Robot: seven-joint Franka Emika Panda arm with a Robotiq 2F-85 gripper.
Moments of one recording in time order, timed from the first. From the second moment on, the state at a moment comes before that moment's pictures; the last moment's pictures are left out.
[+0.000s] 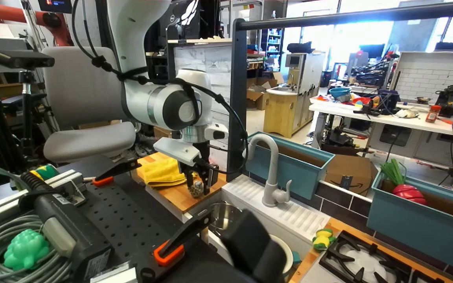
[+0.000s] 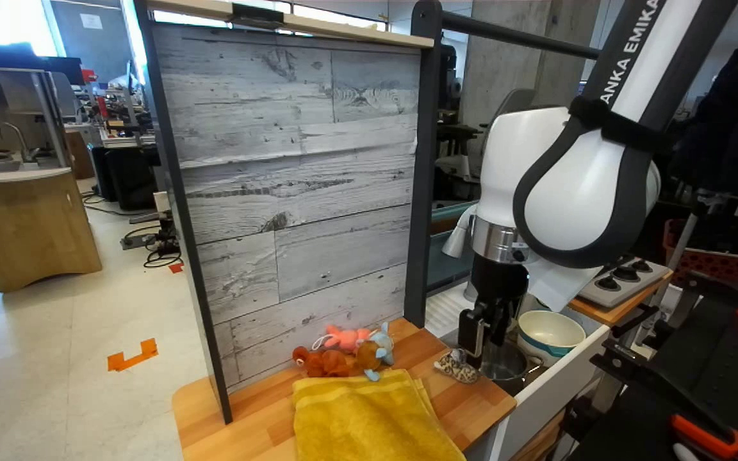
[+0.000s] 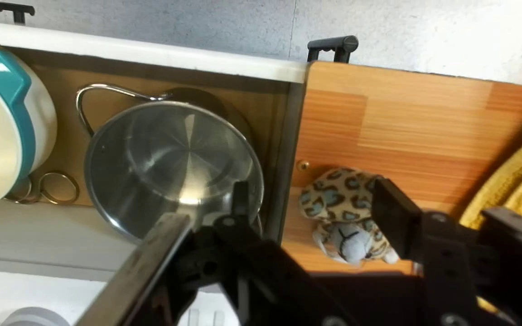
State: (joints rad) arm 0.20 0.84 -0.01 -2.14 -0.04 2.97 0.05
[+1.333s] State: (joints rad) arm 0.18 0.87 0.02 -2.16 -0.05 3.10 -0.08
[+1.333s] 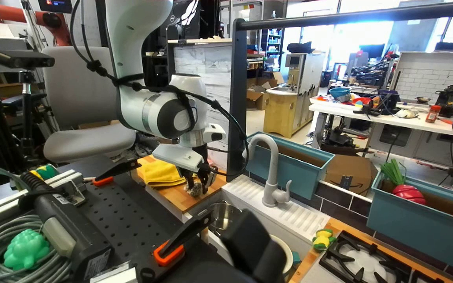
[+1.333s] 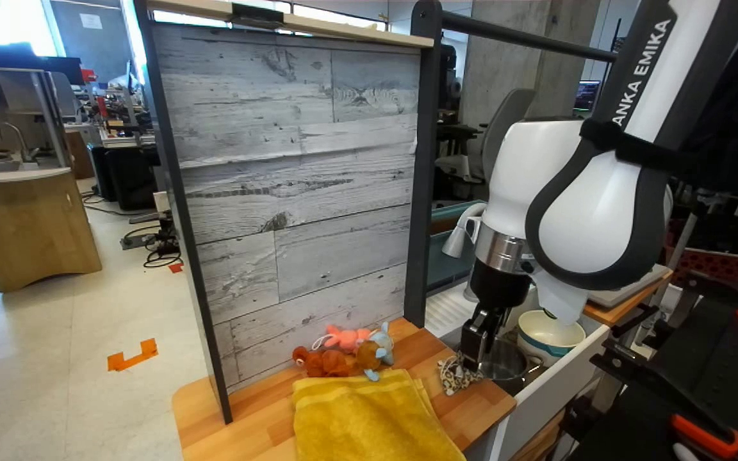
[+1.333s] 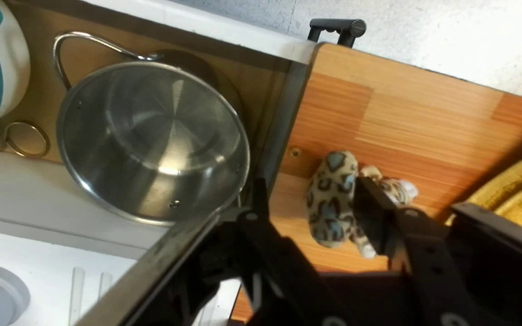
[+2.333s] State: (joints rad) arm 0.10 0.93 0.10 -2.12 -0.05 3.14 -0.11
